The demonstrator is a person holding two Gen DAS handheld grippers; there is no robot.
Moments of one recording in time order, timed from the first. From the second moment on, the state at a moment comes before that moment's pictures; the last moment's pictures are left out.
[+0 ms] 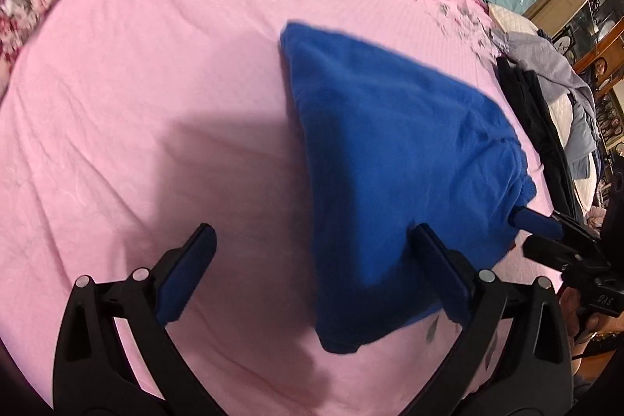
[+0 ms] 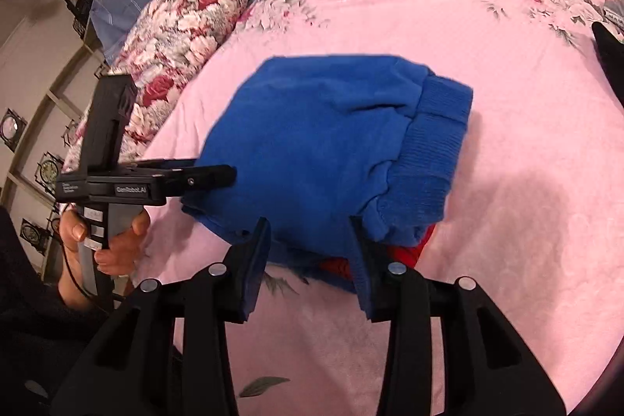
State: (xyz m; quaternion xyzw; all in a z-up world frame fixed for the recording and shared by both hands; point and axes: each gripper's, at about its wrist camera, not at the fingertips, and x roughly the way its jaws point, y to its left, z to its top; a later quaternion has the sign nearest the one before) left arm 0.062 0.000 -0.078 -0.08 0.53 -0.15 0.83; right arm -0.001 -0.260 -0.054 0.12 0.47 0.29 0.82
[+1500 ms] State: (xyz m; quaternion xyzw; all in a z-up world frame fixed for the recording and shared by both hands) left arm 0.091 -0.047 -0.097 -0.07 0.57 -0.24 0.78; right arm 0.041 -0.280 -0.088 0.20 0.49 0.21 0.82
